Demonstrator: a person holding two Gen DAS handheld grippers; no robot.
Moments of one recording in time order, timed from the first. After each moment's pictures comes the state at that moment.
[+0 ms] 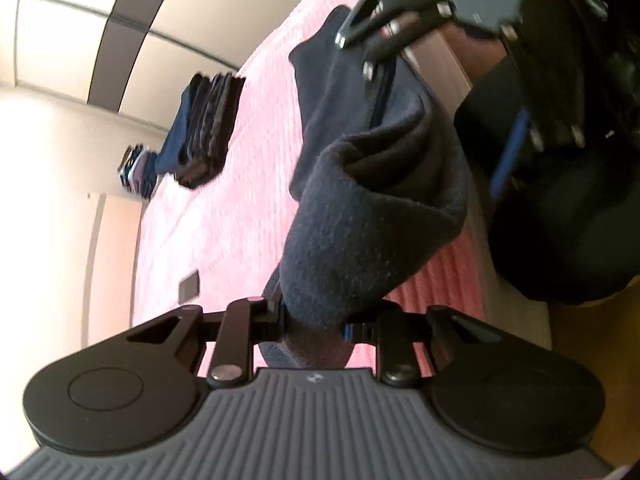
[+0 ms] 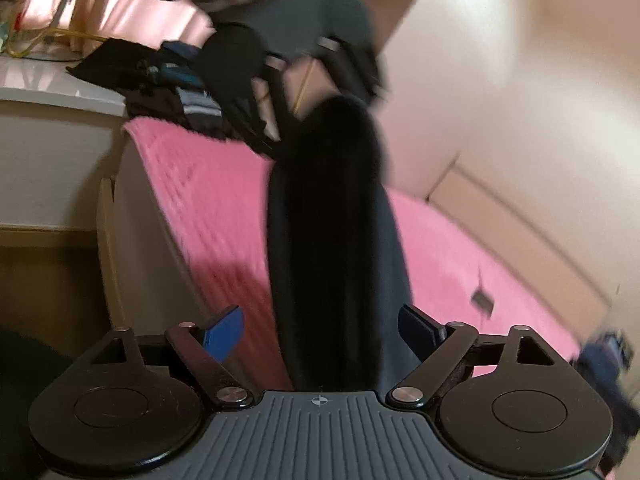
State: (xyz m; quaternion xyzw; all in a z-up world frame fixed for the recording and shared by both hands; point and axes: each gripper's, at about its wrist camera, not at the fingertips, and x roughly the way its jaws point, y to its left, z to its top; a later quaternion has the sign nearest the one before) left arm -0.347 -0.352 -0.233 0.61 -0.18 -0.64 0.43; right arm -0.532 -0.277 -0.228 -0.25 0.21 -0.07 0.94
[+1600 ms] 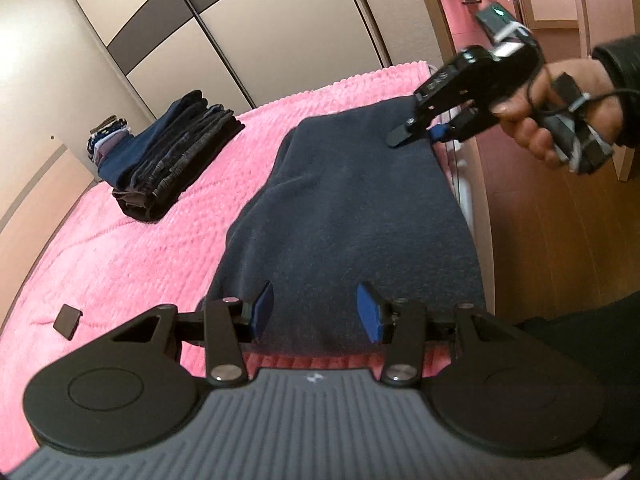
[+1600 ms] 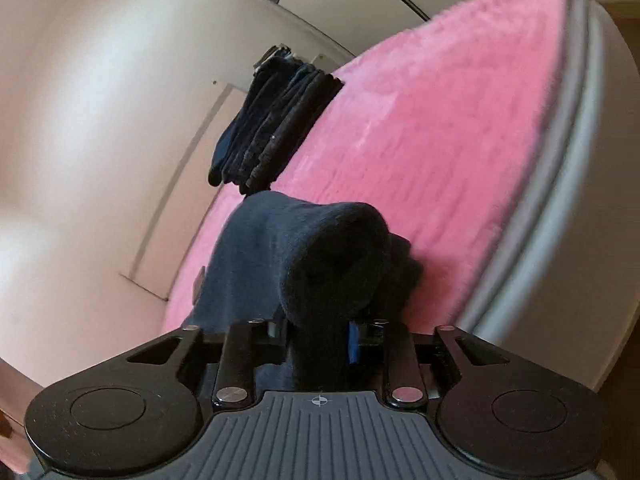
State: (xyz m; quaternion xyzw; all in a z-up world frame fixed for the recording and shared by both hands) left arm -0.433 -0.521 -0.295 0.42 0.00 -0.76 0.50; right arm -0.801 -0.588 -0.314 0.53 -0.03 -0.40 0.74
